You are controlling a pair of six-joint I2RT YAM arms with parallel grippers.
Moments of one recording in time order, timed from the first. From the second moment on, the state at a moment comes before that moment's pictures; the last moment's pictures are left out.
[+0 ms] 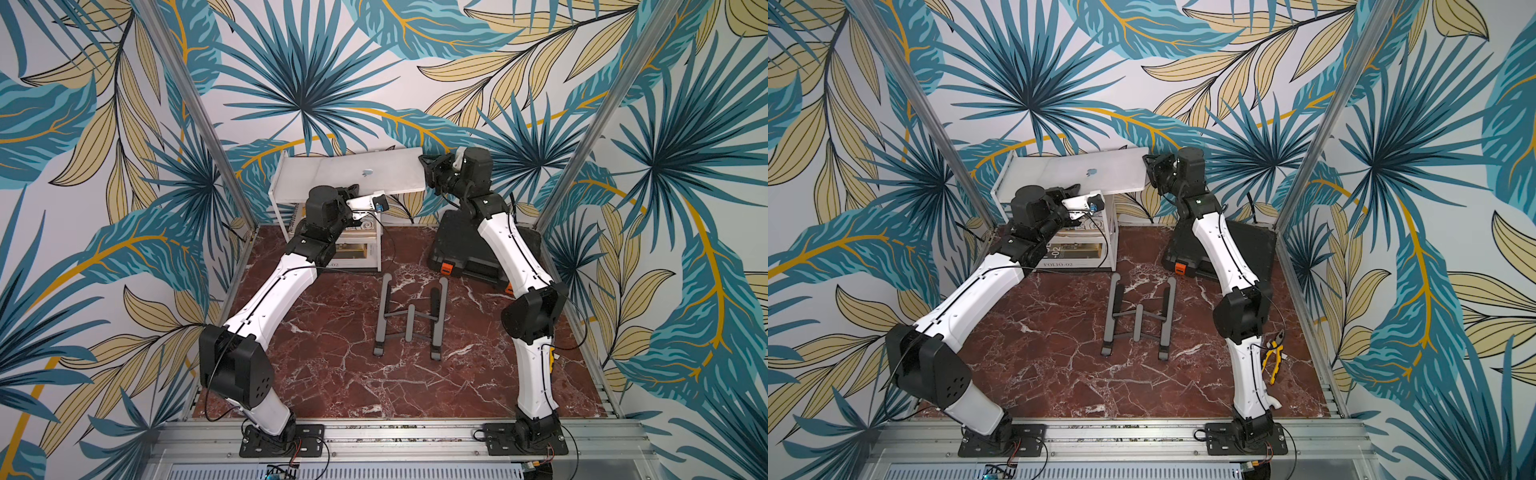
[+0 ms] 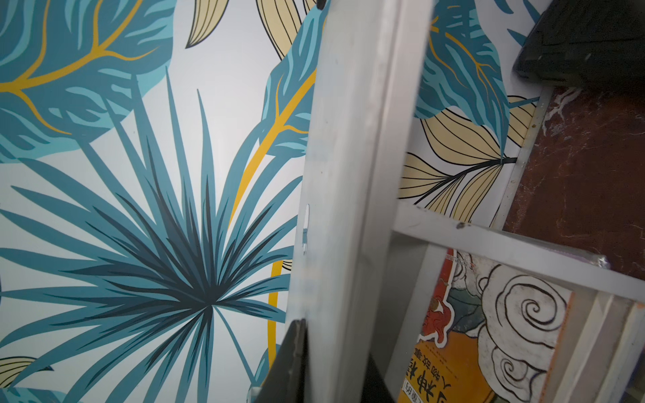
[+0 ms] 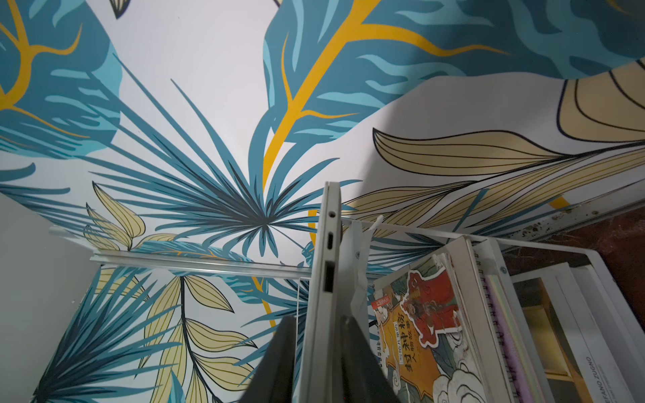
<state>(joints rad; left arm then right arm) -0.32 1.63 1.56 0.01 -0.02 1.17 0.46 2.22 2.44 -0.24 -0.27 1.36</state>
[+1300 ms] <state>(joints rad) -0.18 1.63 1.49 0.16 0.00 1.19 0.51 2.27 2.57 -0.30 -0.42 1.30</state>
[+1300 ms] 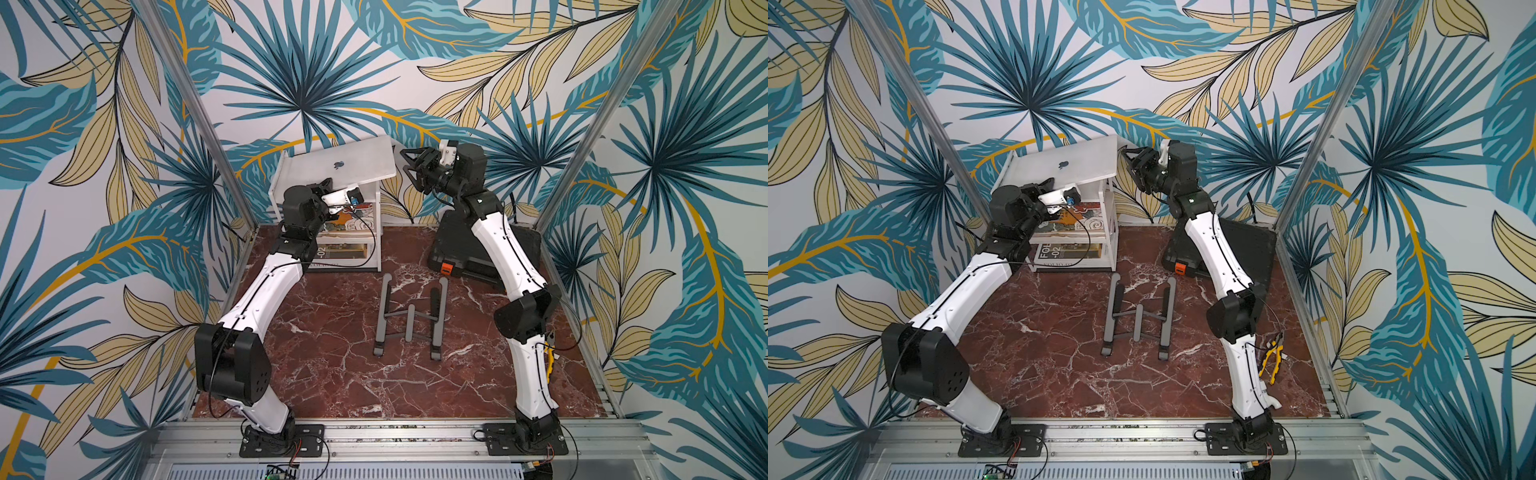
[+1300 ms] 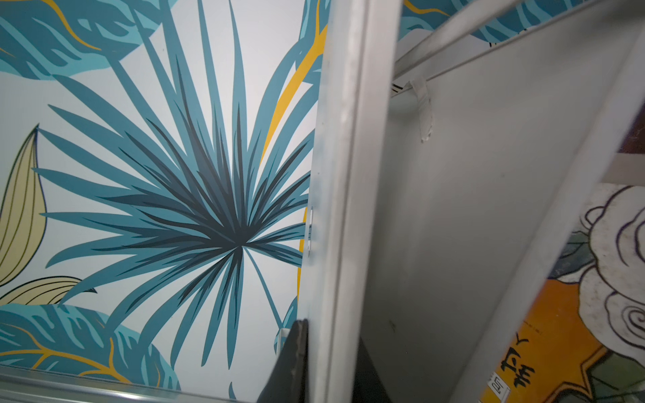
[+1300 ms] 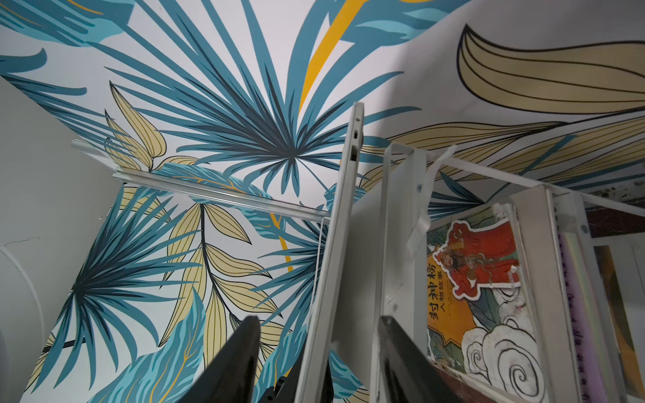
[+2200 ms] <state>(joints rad) -0.09 1.68 1.47 0.25 0.12 1.26 0.51 2.24 2.45 -0.25 -0.46 1.27</state>
